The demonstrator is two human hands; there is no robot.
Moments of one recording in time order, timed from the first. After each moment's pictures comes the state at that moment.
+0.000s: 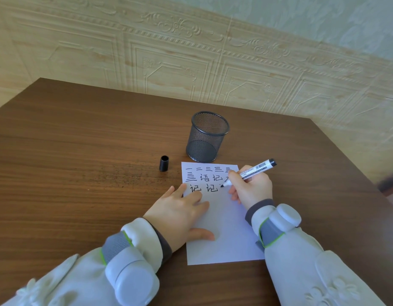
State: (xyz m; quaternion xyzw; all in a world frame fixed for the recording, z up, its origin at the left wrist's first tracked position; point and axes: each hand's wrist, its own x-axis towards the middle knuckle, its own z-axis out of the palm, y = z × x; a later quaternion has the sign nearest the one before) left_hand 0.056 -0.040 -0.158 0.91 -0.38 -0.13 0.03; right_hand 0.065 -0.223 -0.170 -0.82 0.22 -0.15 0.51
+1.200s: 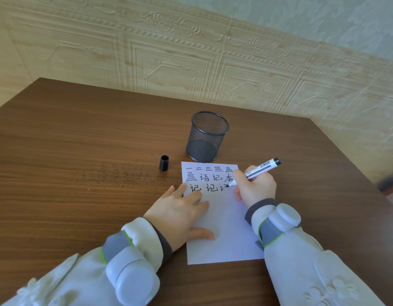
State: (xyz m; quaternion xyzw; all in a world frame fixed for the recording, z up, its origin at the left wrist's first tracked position) left_hand 0.055 -0.040 -0.156 0.91 -0.38 -0.13 0.02; right_hand 0.064 -0.224 -0.167 -0.82 0.25 -0.18 0.48
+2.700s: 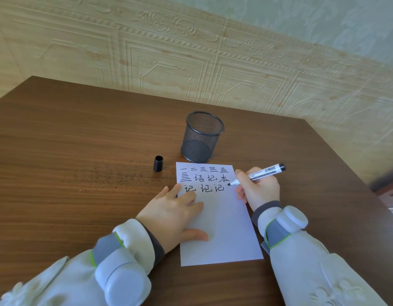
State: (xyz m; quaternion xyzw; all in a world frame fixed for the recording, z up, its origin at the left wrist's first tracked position) left_hand 0.057 -0.040 -0.161 0.91 -0.38 -0.14 0.03; right_hand 0.062 -0.247 -0.173 -0.79 0.24 -0.18 0.53
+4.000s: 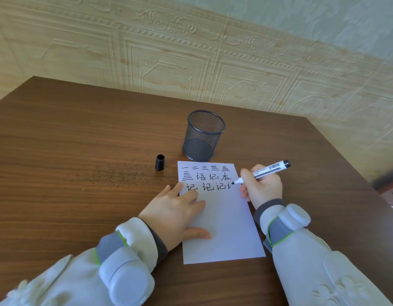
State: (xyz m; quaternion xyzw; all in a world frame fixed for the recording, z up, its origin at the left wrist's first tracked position) left_hand 0.057 -0.040 -0.160 0.91 -0.38 -0.14 0.01; right_hand 0.061 -0.250 -0.171 -0.80 0.24 -0.19 0.52
